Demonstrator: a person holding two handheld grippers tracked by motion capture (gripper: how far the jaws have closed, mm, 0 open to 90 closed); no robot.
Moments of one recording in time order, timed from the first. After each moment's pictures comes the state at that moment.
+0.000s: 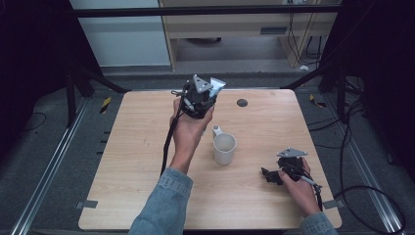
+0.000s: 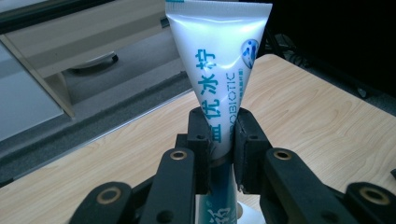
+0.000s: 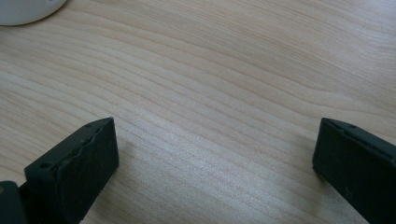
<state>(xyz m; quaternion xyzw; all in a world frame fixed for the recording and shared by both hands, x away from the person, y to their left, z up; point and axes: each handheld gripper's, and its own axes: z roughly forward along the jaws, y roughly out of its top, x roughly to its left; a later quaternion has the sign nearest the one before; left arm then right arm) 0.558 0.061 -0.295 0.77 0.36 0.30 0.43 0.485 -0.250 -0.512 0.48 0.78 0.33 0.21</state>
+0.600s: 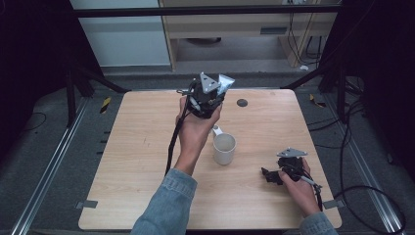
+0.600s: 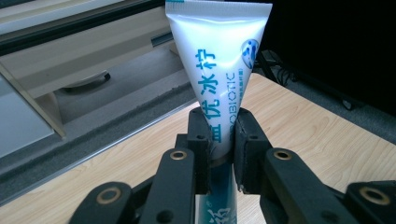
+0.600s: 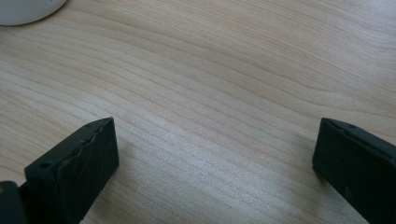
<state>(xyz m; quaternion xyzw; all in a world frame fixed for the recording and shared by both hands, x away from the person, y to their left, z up) 0.546 0.045 -0.282 0.77 0.34 0.30 0.46 0.485 -0.250 -0.512 0.48 0.78 0.33 0.21</state>
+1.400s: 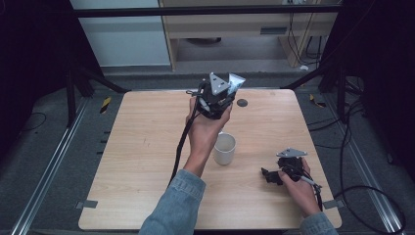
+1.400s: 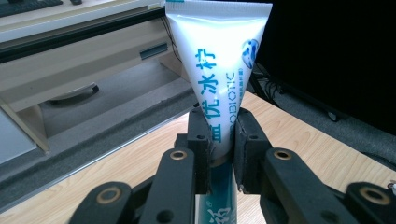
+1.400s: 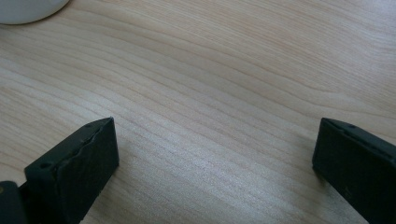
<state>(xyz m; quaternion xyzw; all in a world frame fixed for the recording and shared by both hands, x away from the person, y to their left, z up) 0.541 0.021 -0.283 0.76 0.33 0.29 0.49 0.485 -0.250 -0.513 0.48 0.79 0.33 0.21</state>
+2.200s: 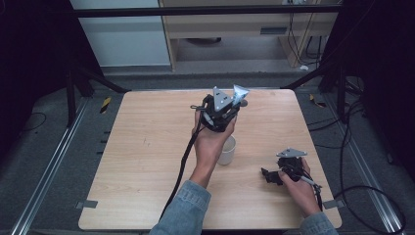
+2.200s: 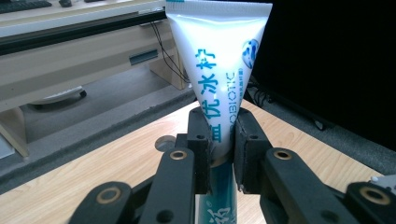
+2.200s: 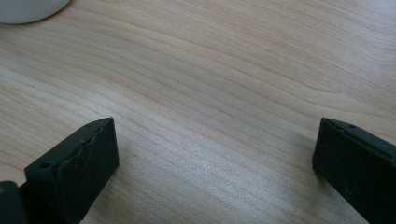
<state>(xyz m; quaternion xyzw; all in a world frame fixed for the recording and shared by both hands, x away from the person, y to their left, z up) 0.525 0.013 -0.316 0.74 0.32 0.27 0.52 0.485 -0.250 -0.513 0.48 0.79 0.33 0.21</state>
